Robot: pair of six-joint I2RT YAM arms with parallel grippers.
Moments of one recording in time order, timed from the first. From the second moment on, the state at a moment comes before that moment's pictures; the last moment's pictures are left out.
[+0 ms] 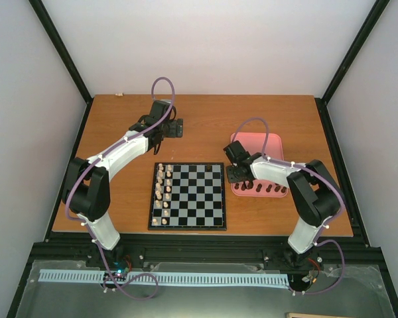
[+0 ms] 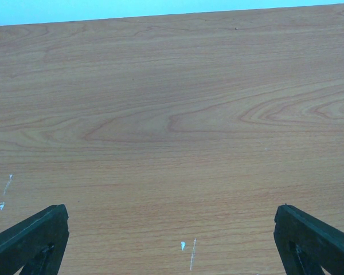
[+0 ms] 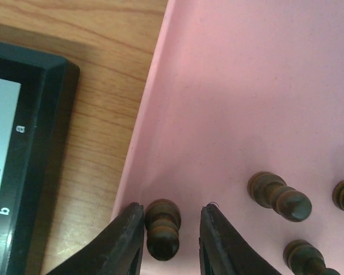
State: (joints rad) left arm -0.42 1.73 1.33 -0.34 -0.28 -0.25; right arm 0.57 1.72 0.96 -0.42 0.18 0.32
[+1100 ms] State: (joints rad) left arm -0.42 1.73 1.33 -0.34 -0.28 -0.25; right arm 0.72 1.64 1.10 -0.50 0.18 0.33
